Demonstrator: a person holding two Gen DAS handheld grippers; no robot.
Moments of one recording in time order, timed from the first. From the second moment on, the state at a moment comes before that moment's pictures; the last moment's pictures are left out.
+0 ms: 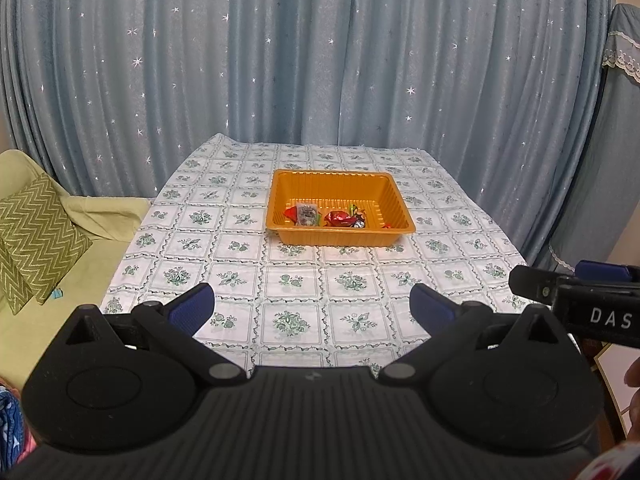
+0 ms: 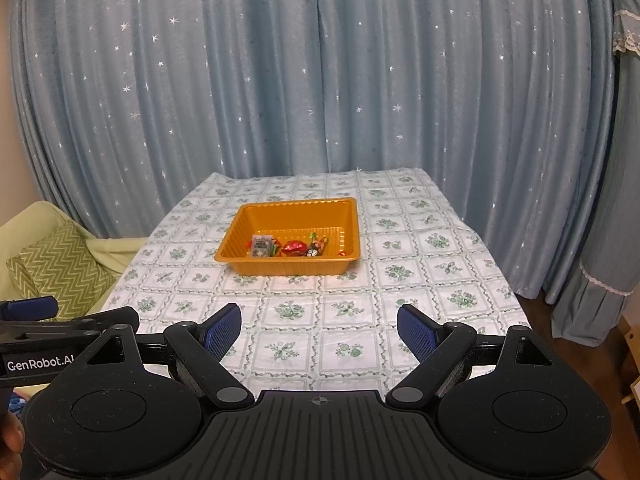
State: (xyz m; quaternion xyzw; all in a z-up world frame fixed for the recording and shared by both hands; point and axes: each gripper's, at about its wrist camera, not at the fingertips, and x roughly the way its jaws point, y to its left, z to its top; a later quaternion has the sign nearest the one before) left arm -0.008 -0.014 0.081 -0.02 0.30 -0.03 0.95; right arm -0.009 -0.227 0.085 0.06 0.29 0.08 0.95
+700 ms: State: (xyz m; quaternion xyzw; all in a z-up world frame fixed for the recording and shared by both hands) left arm -0.008 -0.015 0.080 -0.01 0.29 -0.03 0.96; right arm -0.009 -0.227 0.084 0.06 0.29 0.08 0.95
